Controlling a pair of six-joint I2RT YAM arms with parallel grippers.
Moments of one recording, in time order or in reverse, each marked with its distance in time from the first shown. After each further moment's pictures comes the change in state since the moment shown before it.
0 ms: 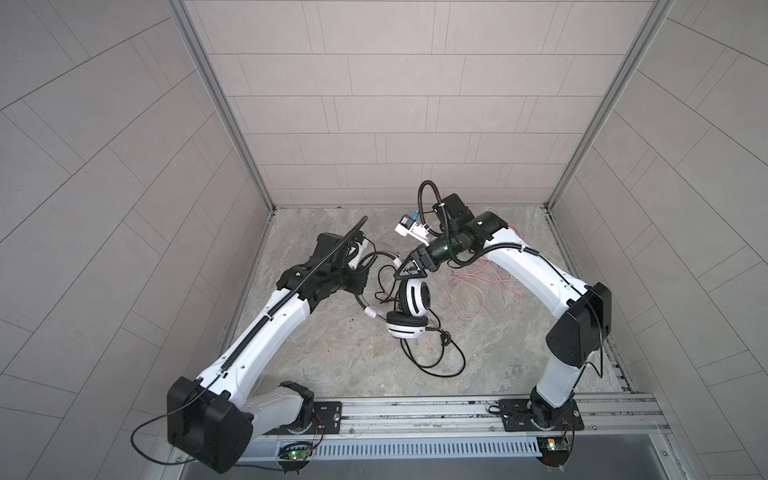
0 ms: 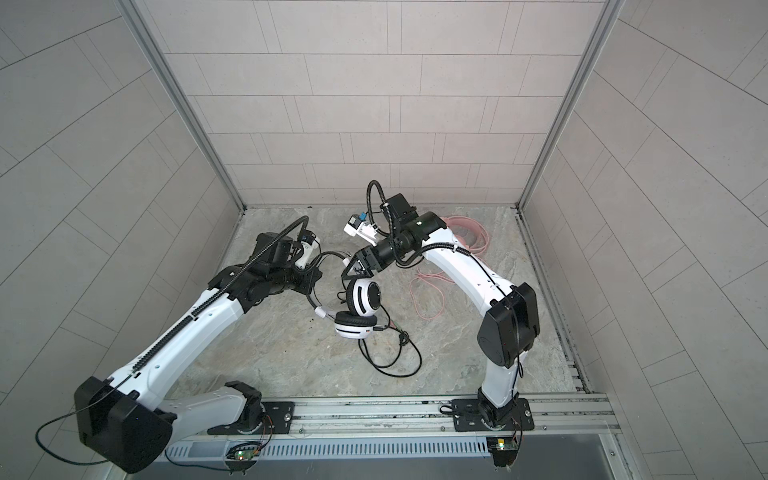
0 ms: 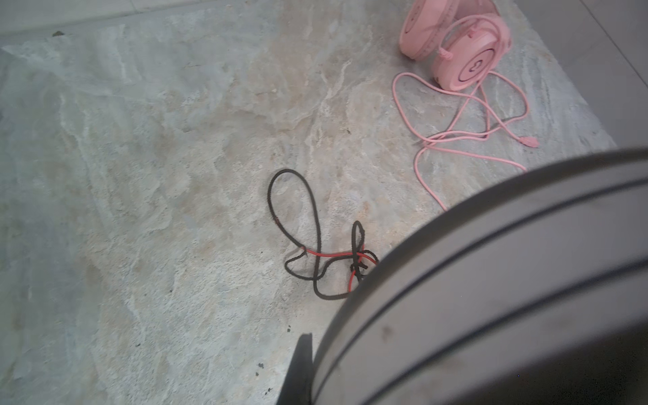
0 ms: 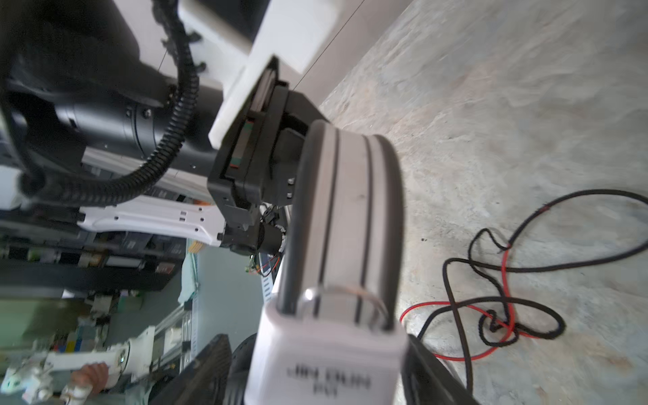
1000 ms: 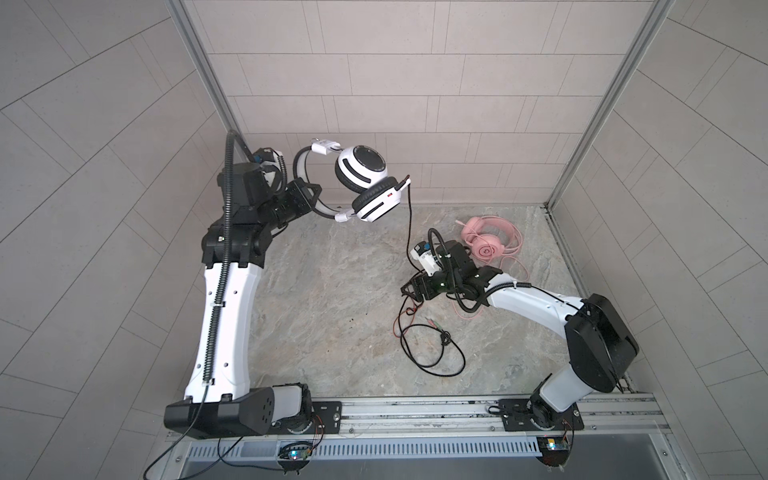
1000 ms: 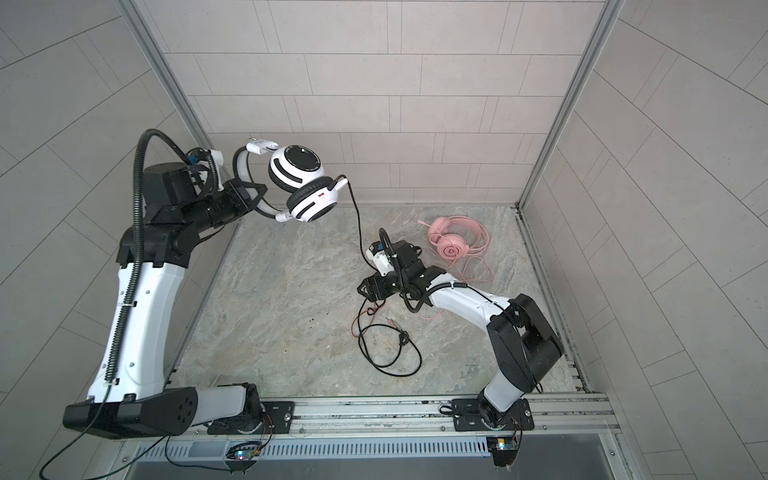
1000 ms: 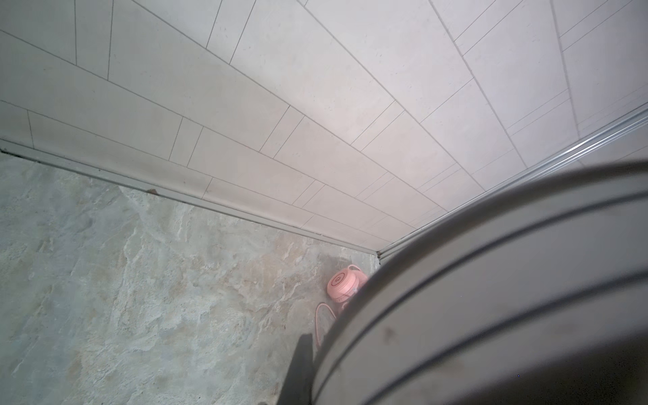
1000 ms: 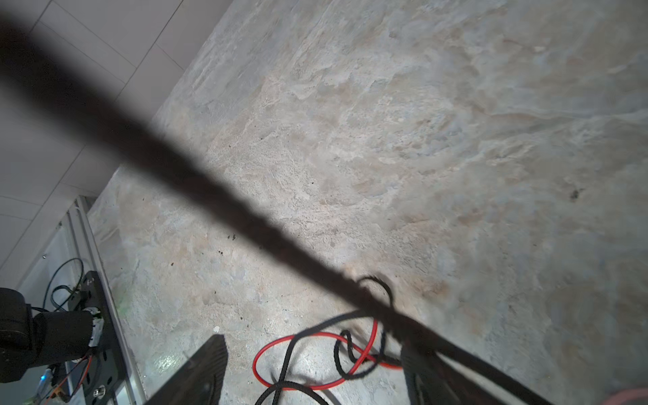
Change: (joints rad) left arm 0.434 0.121 0.658 -0.023 0.336 -0.488; right arm 0.107 -0.135 -0.650 0.726 0.581 0.229
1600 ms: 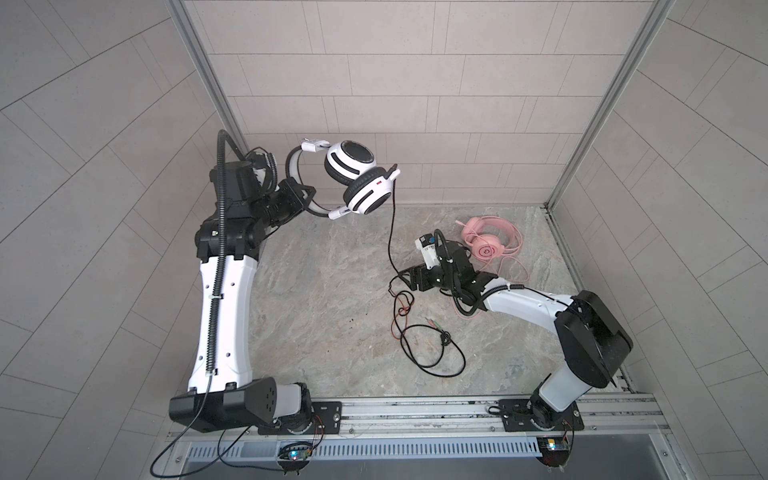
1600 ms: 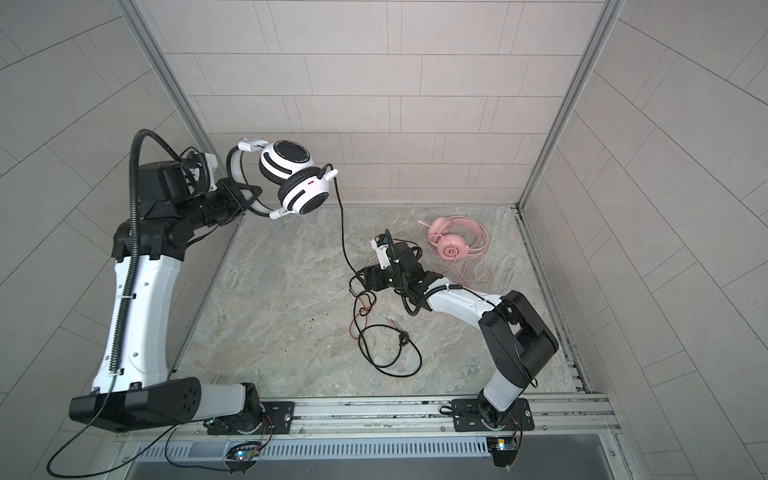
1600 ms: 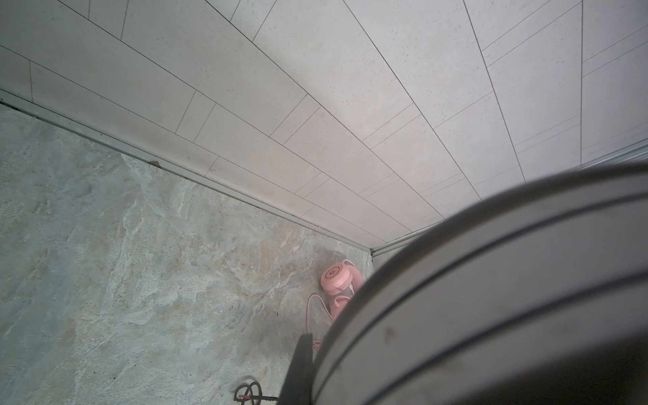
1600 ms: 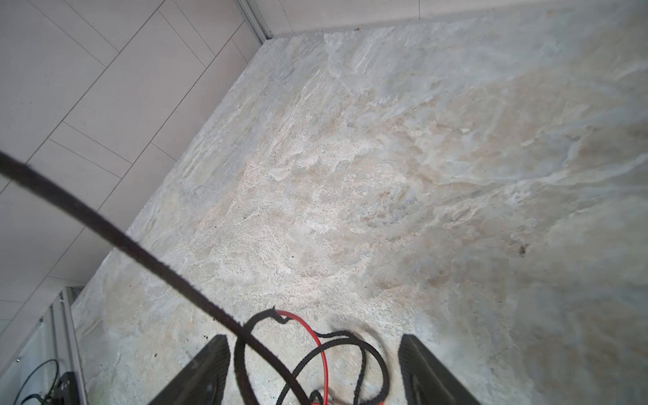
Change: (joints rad) left arm 0.058 0.041 0.030 -0.066 0.065 -0.057; right arm 0.001 0.046 -0.081 0.332 0.116 0.212
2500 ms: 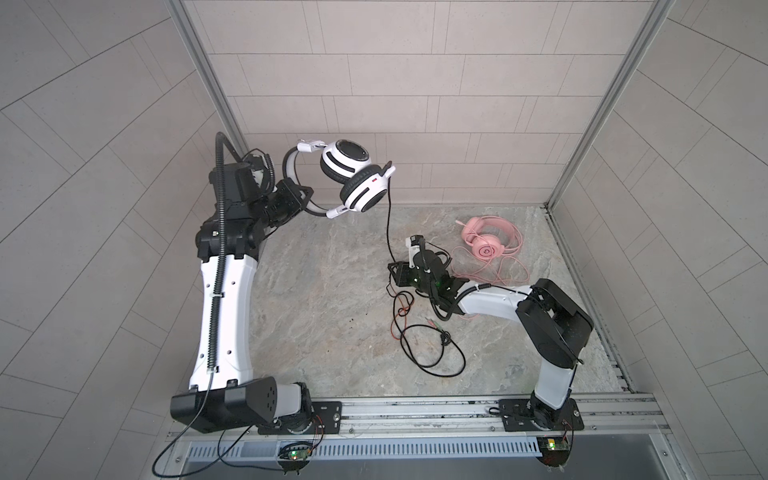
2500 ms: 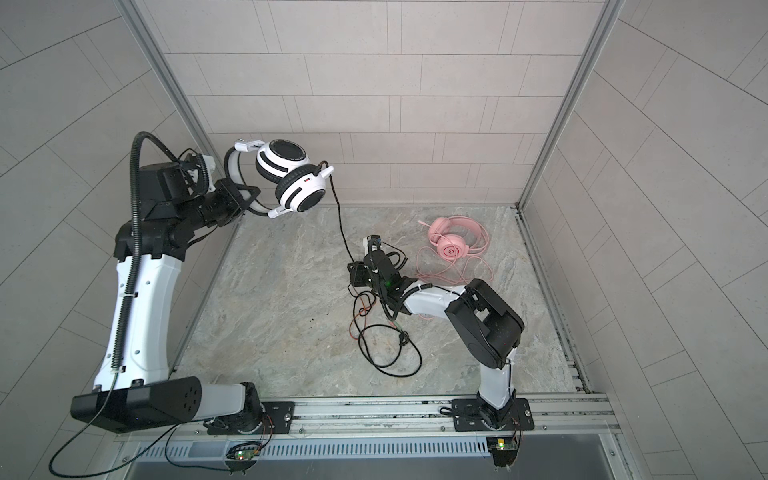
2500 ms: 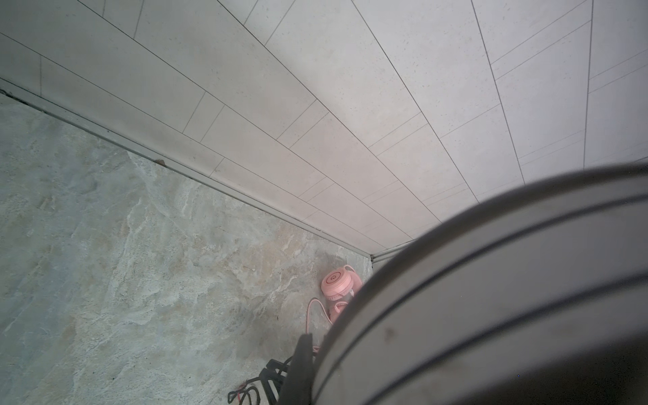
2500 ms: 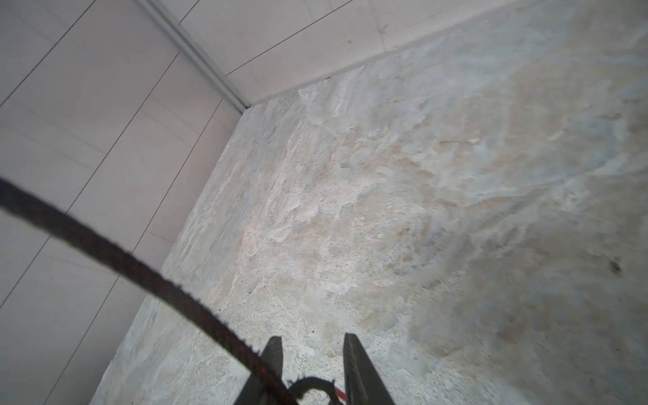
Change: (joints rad) left arm 0.037 -0.001 -0.044 0.032 0.002 -0.019; right arm 0.090 0.172 0.058 0.194 0.264 0.220
